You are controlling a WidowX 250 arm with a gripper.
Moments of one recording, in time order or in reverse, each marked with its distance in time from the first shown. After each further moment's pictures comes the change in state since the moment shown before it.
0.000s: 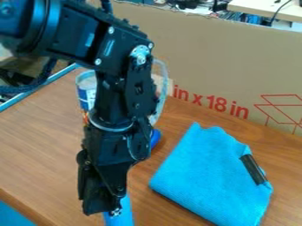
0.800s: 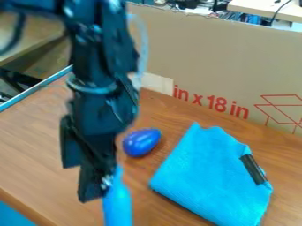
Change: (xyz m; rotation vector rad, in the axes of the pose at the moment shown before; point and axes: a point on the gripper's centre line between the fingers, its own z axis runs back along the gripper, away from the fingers) arm -0.017 0.012 0.035 -0.048 -0.066 0.088
